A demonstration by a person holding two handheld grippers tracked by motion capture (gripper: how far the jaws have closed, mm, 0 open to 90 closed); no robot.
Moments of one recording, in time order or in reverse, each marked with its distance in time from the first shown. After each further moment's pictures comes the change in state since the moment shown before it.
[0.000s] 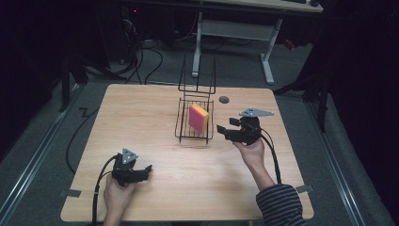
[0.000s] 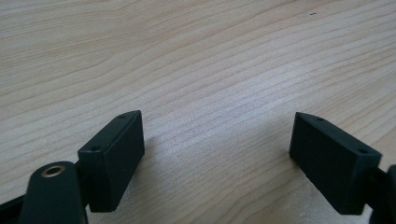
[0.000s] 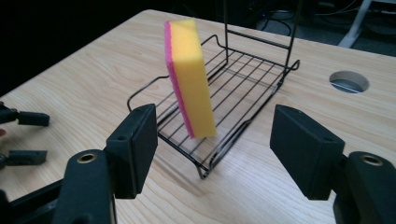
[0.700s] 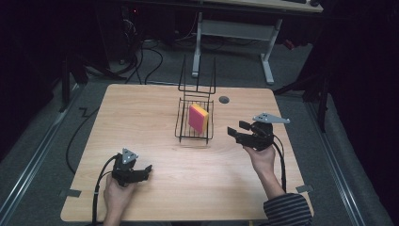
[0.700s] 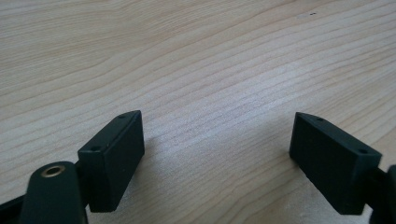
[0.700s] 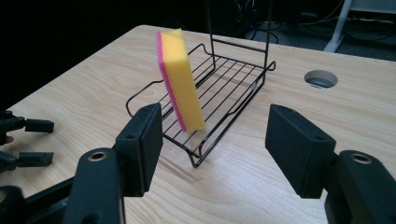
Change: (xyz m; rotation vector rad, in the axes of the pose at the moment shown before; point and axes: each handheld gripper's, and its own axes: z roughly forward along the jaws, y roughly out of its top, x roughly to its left) left arm 0.000 0.000 0.000 0.000 0.000 0.000; right arm -0.005 -0.013 -0.036 -0.064 -0.029 0.049
